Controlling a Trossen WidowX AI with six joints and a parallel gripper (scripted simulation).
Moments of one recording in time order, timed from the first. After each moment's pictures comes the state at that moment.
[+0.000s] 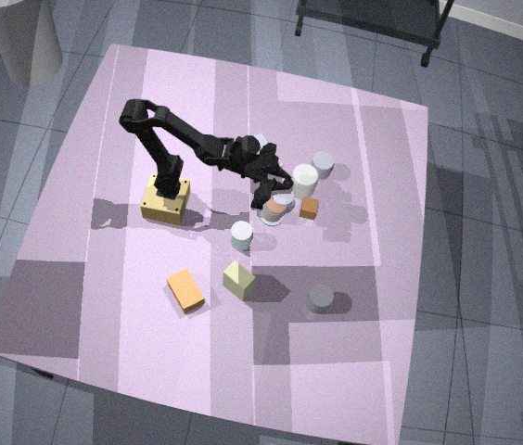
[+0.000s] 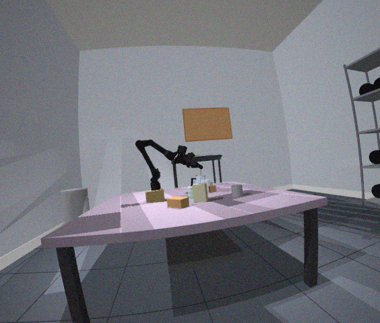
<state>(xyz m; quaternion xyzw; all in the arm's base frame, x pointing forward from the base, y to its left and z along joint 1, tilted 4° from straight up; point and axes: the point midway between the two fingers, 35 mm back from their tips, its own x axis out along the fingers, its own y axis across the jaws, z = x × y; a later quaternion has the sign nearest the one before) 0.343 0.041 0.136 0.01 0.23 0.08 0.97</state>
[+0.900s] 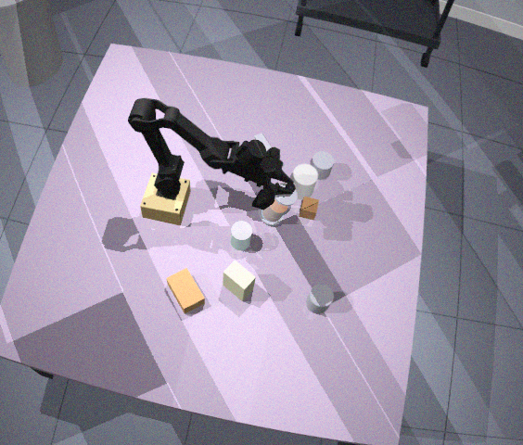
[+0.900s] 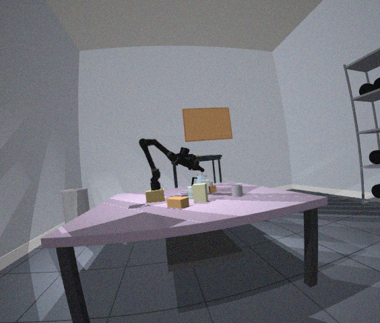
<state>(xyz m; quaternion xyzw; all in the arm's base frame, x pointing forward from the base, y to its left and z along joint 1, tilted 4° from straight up) 0.352 0.044 0.115 0.01 0.25 0.08 0.96</state>
